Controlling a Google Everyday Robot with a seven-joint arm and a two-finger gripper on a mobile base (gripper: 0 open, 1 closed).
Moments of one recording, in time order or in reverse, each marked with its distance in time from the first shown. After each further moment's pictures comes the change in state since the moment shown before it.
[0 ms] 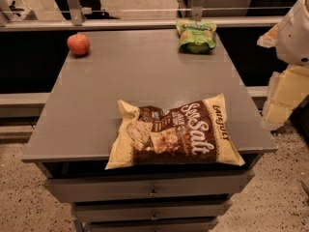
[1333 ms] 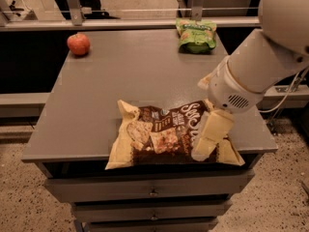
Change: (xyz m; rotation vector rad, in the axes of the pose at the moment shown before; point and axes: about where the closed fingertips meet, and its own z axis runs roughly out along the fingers) arm -0.079 0.052 0.104 -0.165 -0.204 0.025
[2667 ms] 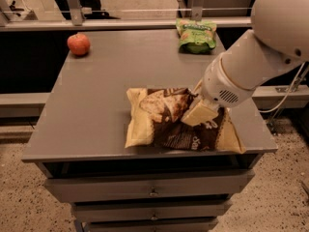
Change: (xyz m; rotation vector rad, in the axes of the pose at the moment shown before) arm -0.014 -0.023 0.011 0.057 -0.055 0.033
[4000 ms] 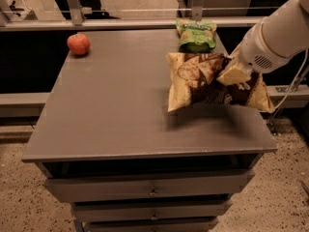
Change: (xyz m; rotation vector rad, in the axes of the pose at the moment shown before) arm 0.041 -0.107 -0.058 0.267 0.015 0.069
